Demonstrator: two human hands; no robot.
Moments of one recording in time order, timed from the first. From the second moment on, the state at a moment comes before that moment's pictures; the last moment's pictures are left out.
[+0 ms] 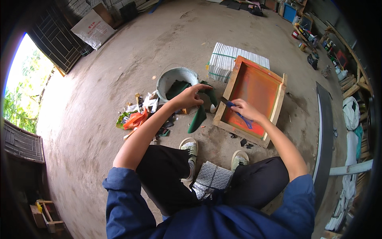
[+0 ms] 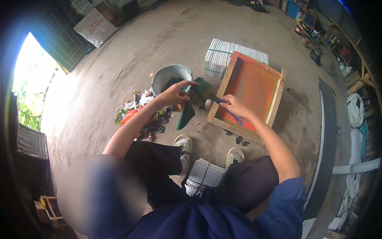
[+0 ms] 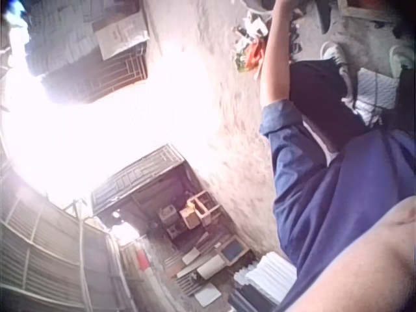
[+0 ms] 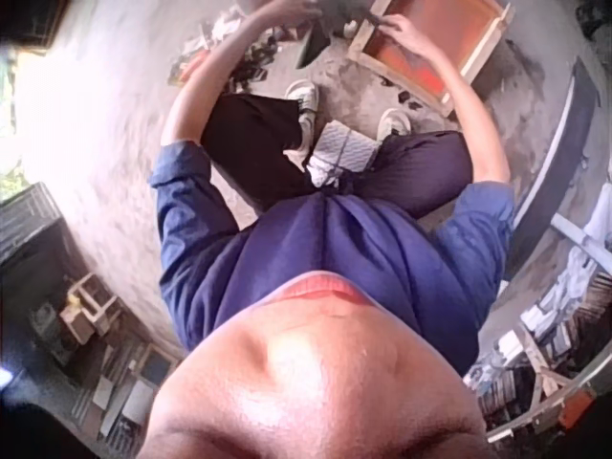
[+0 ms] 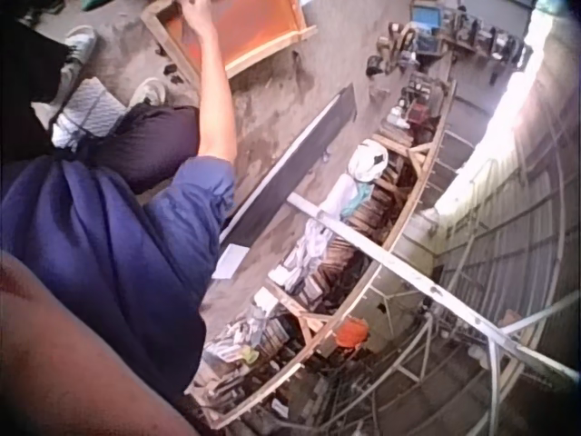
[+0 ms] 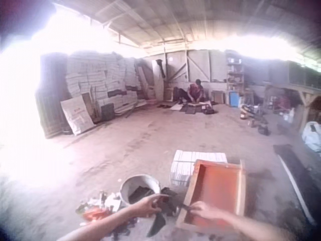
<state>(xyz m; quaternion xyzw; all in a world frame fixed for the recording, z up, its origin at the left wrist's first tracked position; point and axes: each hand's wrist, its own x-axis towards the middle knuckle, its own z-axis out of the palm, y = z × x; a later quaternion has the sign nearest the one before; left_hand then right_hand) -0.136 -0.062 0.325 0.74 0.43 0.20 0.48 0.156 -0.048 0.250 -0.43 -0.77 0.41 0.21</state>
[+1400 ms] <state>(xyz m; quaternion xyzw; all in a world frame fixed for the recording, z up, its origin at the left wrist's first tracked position) -0.098 -0.070 0.325 0.79 0.30 0.40 0.36 0.127 -0.062 0.312 -0.36 -0.54 0.71 0.26</state>
